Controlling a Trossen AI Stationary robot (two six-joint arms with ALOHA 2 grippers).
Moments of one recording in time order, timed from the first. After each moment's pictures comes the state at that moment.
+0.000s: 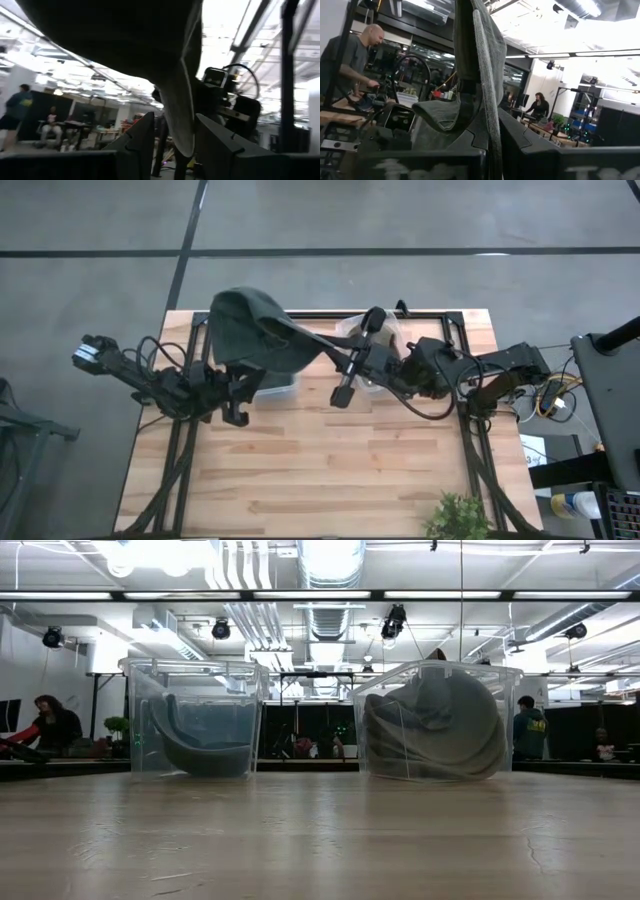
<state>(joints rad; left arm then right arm) -0.41 1.04 0.69 1.13 -0.60 0.23 0.23 1.57 1.60 0.37 0.52 -0.46</state>
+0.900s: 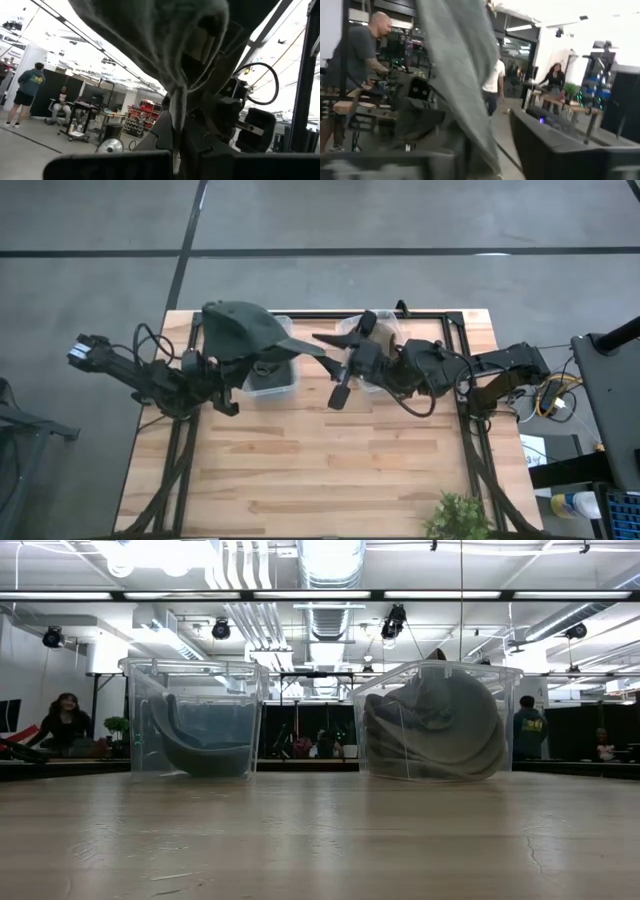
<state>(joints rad) -0.41 0.90 0.69 0.92 -0.68 0.13 0.21 1.58 1.60 0.22 0.54 -0.27</state>
